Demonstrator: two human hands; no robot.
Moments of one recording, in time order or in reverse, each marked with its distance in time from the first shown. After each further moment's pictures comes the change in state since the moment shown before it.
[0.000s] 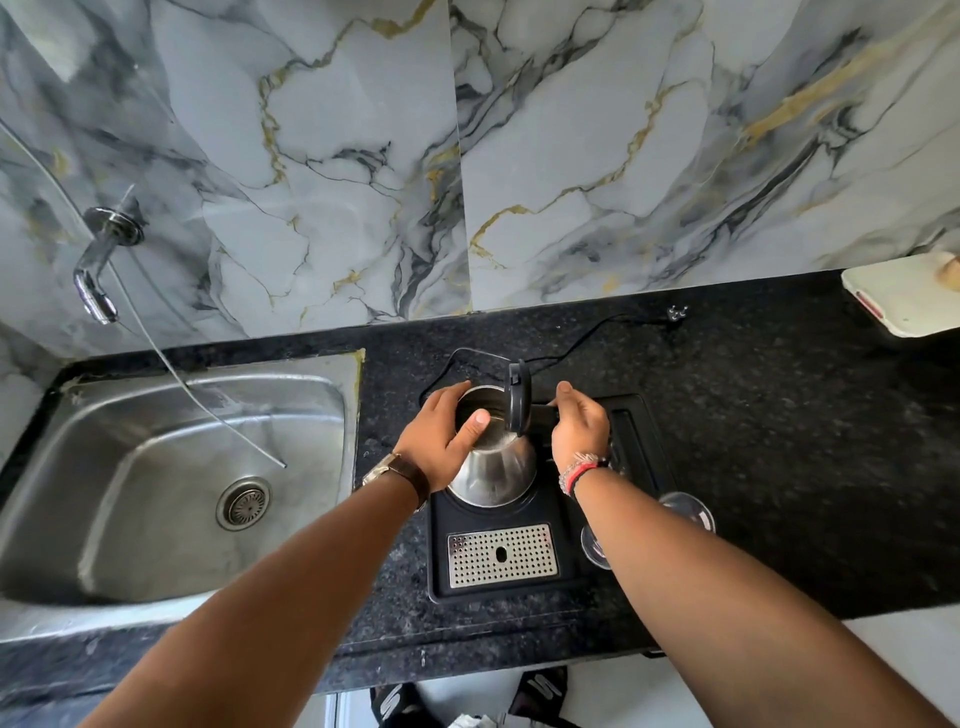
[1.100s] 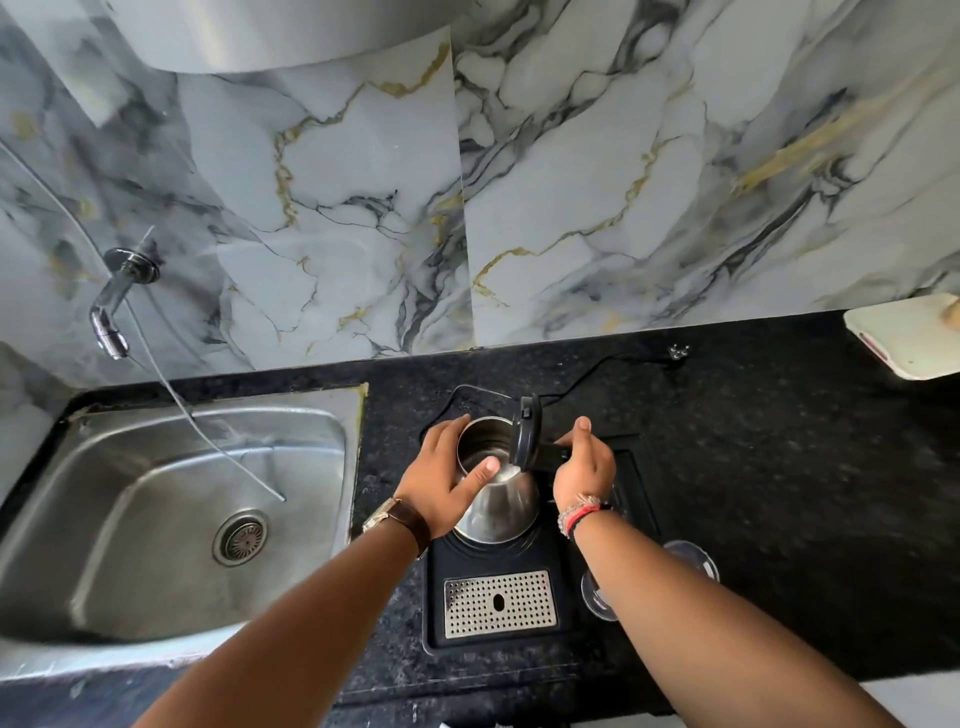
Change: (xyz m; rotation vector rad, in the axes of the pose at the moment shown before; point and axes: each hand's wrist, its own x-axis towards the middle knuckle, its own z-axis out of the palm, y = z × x) left_hand -0.003 0.007 0.003 -0.018 0.041 0.019; right_hand 0.006 -0.001 0.000 -0.013 0.139 -0.045
